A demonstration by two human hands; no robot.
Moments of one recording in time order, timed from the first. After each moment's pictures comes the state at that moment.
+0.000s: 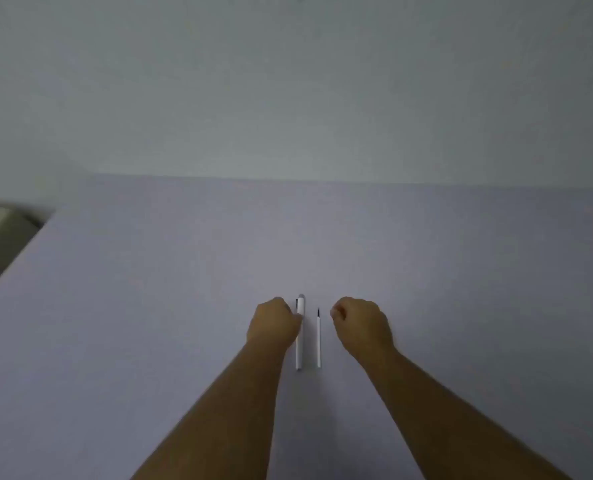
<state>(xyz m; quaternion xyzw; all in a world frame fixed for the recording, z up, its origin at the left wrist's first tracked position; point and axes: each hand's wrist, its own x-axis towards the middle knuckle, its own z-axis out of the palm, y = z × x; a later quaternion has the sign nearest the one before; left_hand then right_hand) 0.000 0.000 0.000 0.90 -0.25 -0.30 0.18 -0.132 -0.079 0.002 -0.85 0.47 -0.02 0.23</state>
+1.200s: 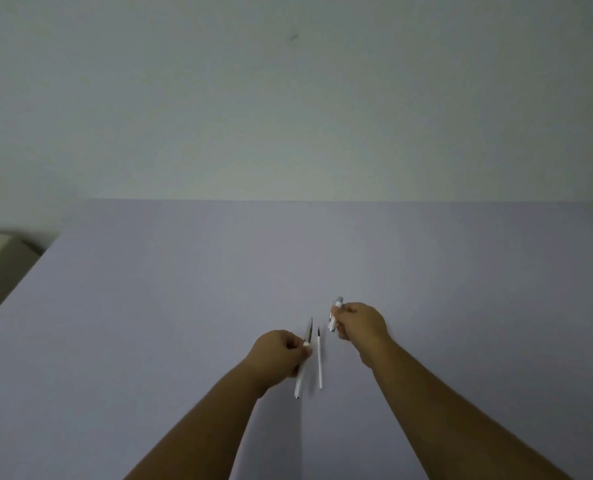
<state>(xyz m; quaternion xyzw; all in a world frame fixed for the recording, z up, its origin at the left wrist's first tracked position) -0.003 0.029 0.029 0.79 -0.28 -0.45 0.31 -0.116 -0.099 0.021 -0.60 0.56 -0.12 0.56</state>
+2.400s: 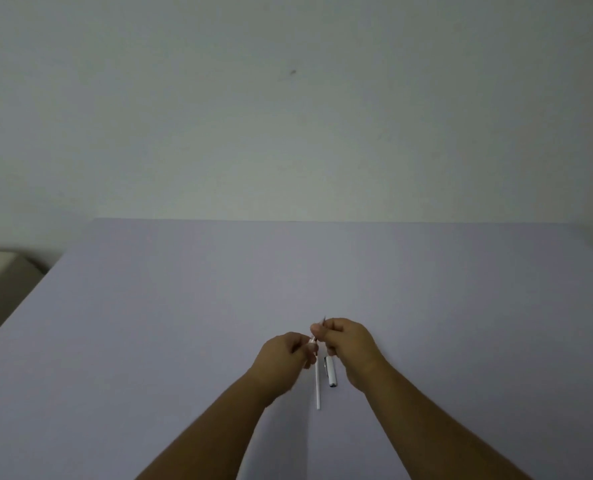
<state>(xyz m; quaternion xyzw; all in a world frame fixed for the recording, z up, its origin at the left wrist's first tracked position) -0.011 0.016 0.055 0.78 -0.34 -0.40 0.33 -0.117 -0.083 0.039 -0.58 0.42 -0.16 0.68</state>
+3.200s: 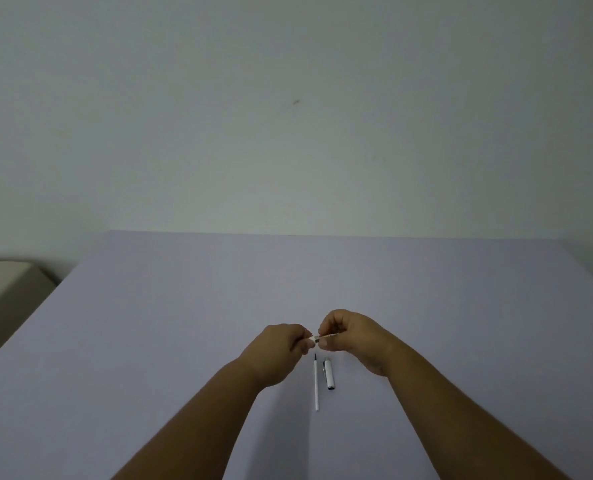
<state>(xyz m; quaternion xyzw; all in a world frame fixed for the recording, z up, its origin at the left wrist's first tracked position) -0.003 0.022 0.093 0.78 -0.54 -0.24 0.20 -0.139 -0.102 0.077 -0.67 0.31 -0.06 0.67</state>
